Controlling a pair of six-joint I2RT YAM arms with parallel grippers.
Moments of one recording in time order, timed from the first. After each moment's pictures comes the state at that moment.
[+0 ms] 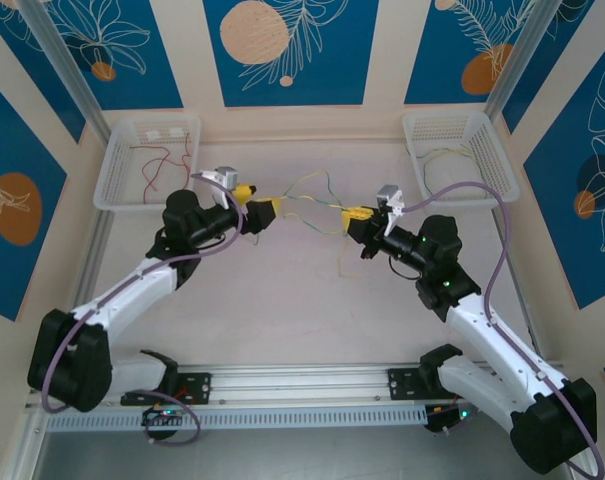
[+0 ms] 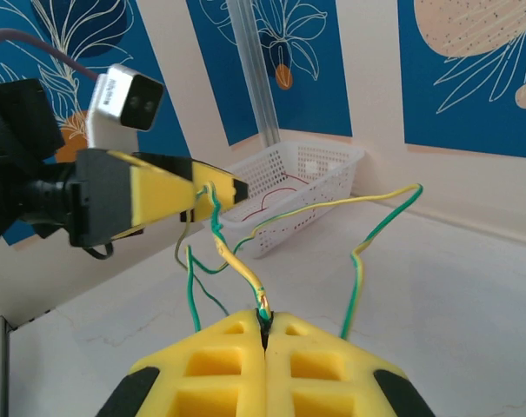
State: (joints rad) left arm -0.38 1.28 0.76 0.48 0.55 -0.46; right arm 0.42 0.87 0.62 0.24 -0.49 0.21
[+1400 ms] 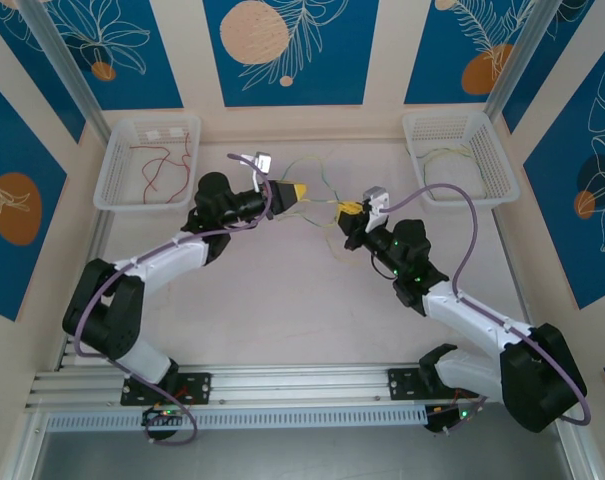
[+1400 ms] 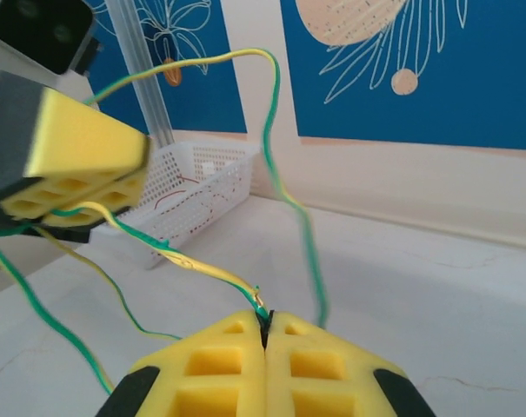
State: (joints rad) left arm -0.49 1.56 0.96 0.67 0.74 -0.74; right arm 0.49 1.11 0.54 0.54 -0.14 0.18
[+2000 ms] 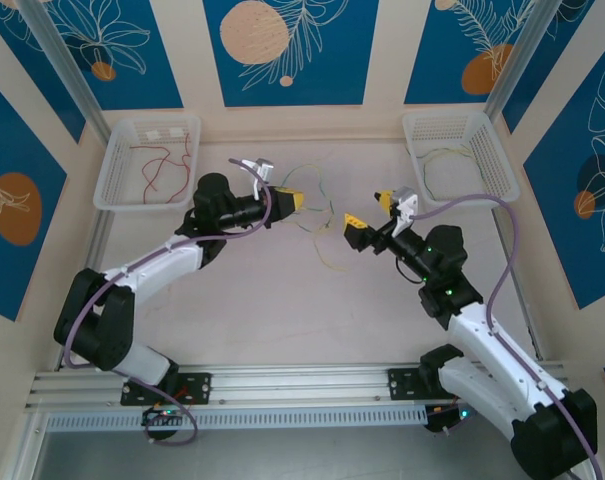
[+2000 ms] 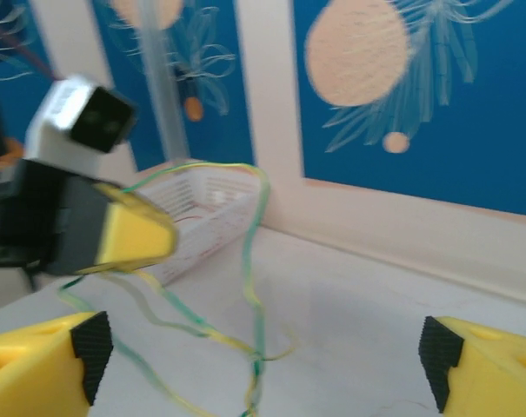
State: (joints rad) left arm -0.49 1.49 0.95 0.50 0.75 -0.52; right arm 0.38 0.80 0.56 0.28 -0.36 0.09
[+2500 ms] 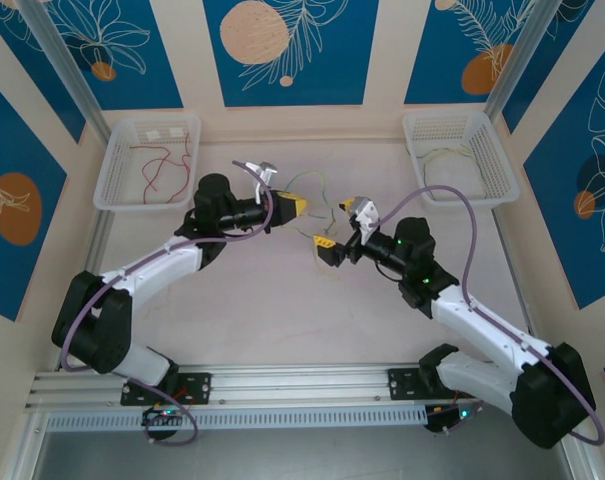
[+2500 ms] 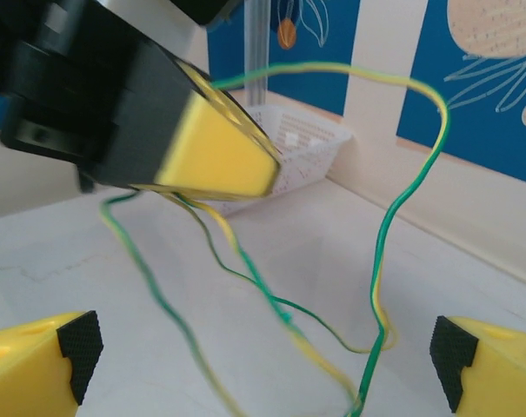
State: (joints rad) left arm -0.52 1.48 0.95 0.47 0.82 -0.49; right arm 0.52 1.04 0.58 0.34 -0.38 -0.09
